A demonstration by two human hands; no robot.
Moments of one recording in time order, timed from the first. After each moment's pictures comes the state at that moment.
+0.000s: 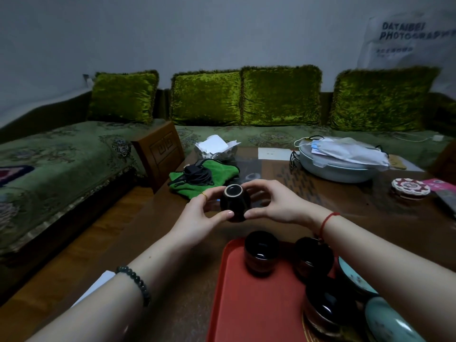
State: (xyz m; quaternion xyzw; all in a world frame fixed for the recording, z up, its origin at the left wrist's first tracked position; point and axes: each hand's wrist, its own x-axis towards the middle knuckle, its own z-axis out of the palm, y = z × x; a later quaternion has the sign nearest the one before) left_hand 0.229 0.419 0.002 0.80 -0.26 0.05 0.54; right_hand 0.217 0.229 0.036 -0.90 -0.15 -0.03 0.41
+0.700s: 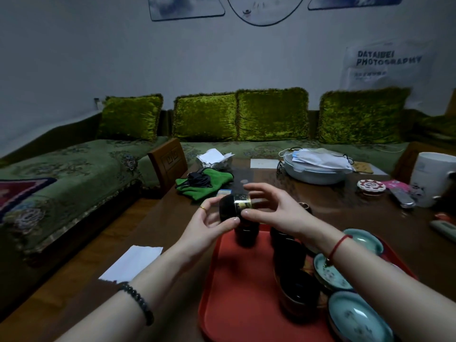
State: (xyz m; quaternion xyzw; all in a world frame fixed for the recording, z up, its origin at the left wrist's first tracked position) left_hand 0.103 0.420 0.022 0.64 -0.24 -0.06 0.73; right_hand 0.070 0.241 0.065 -0.81 -0.16 -0.08 0.56
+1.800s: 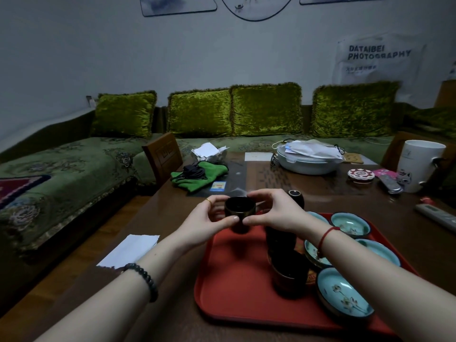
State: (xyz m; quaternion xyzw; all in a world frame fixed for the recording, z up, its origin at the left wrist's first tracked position) left_hand 0.105 0.414 0.013 0.75 -0.29 -0.03 0.59; right_hand 0.068 0.232 0.037 -0.89 -0.07 -0.10 0.45
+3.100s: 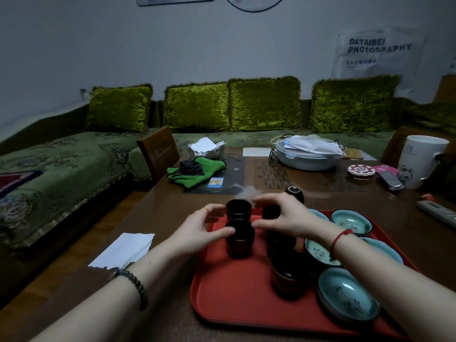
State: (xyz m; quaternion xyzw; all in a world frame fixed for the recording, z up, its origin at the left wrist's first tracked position) left_hand 0.116 0.425 -0.010 0.85 -0.29 0.00 0.44; right_hand 0.067 0.211 0.027 -0.94 -0.12 -0.11 0.30
